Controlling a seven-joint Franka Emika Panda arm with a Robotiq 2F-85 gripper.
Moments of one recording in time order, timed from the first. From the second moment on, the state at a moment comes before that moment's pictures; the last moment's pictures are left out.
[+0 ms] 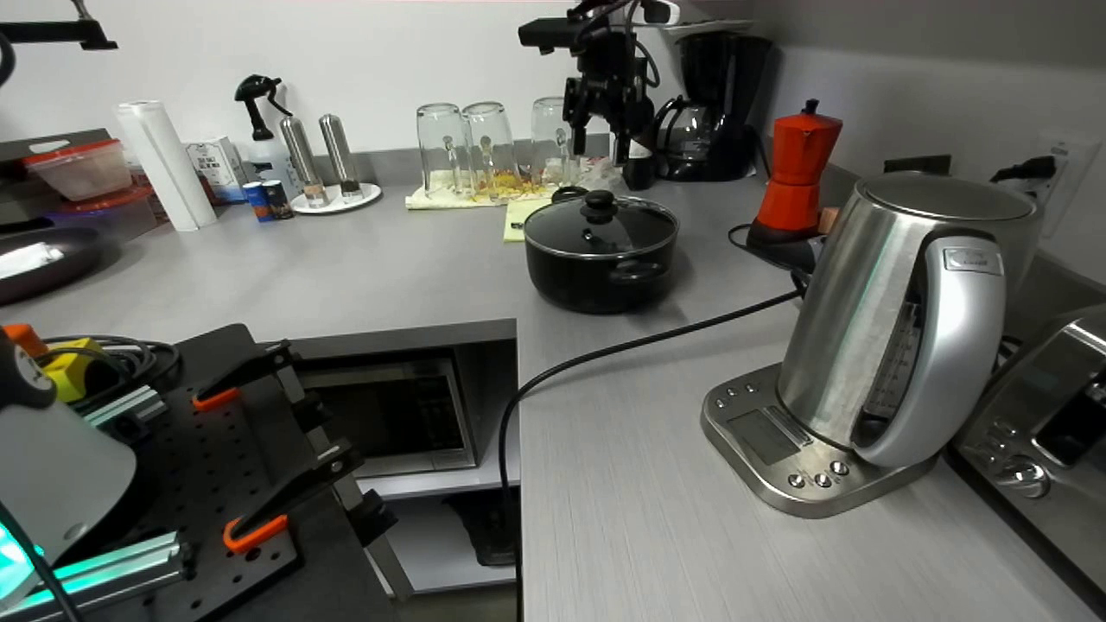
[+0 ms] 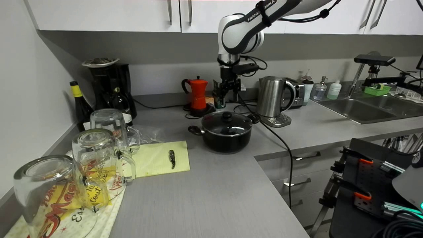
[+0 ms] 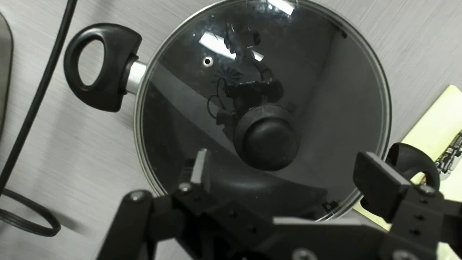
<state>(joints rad) 0.07 0.60 -0.02 -1.56 0.03 2.10 0.11</state>
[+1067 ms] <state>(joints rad) 0.07 0.76 -0.03 -1.44 0.03 2.07 0.12</state>
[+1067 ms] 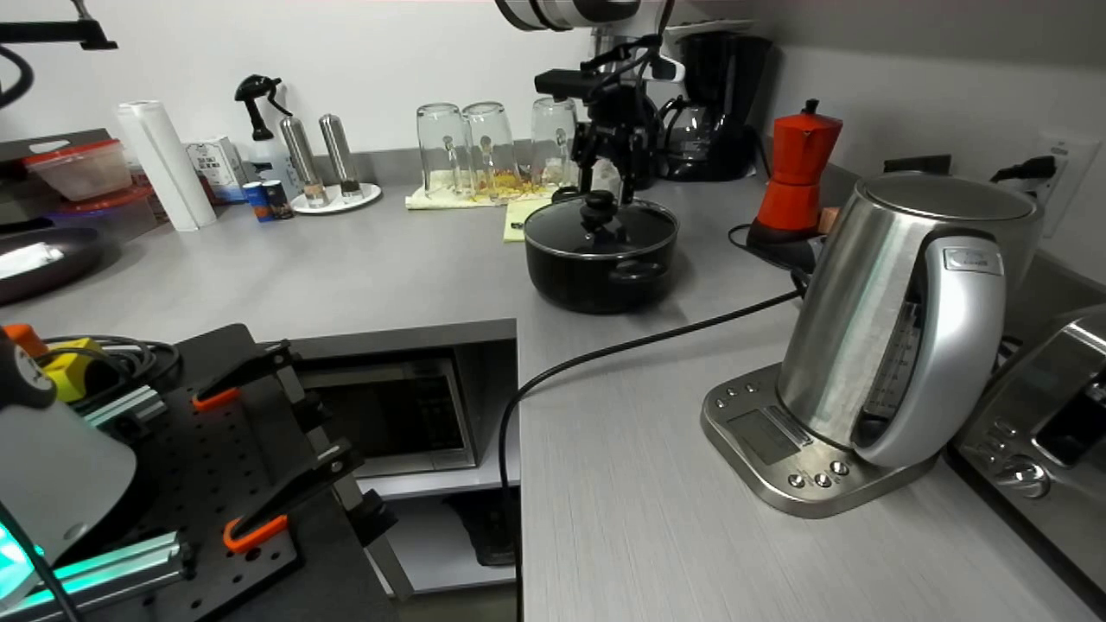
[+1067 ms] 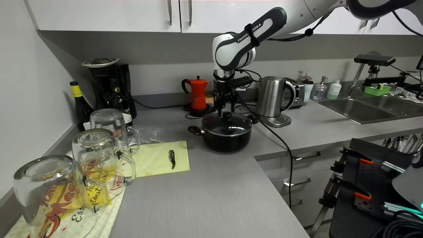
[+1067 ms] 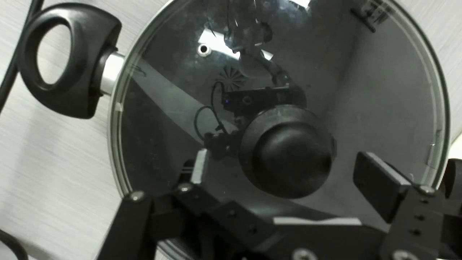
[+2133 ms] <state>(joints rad) 0.07 0.77 -0.02 -1.43 0.03 2.07 0.12</state>
